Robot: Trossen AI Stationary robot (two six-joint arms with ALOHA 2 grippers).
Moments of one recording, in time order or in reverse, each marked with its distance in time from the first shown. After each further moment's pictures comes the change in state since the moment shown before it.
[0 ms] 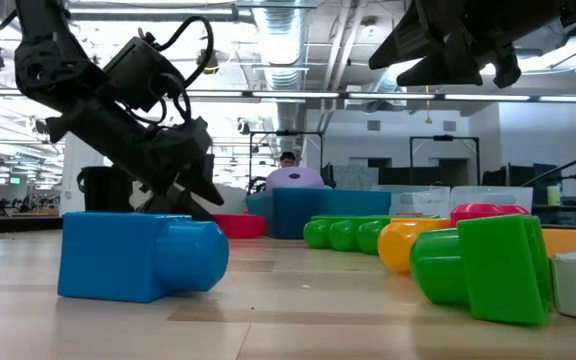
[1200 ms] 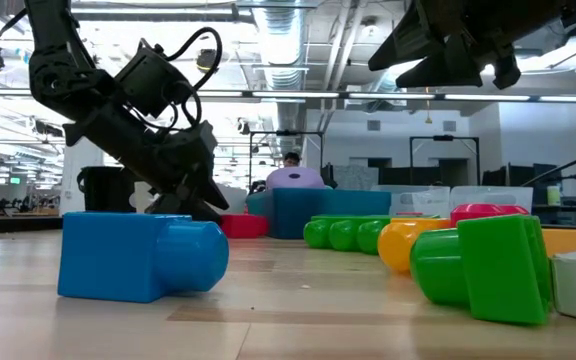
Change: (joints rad) left arm 0.108 0.008 -0.001 0.048 0.143 -0.010; right arm -0.010 0.000 0.000 0.000 -0.018 0.002
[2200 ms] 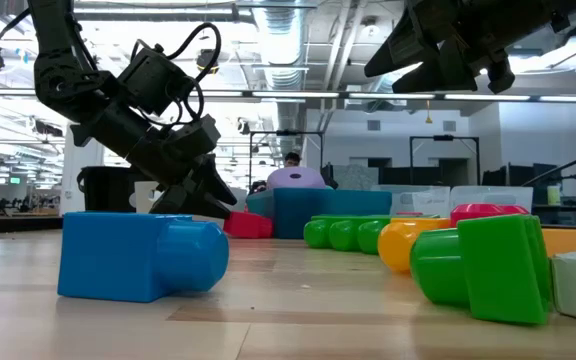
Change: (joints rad) left arm 0.048 0.000 0.000 0.062 0.111 0.003; right arm -0.015 0.000 0.000 0.000 -0.026 0.000
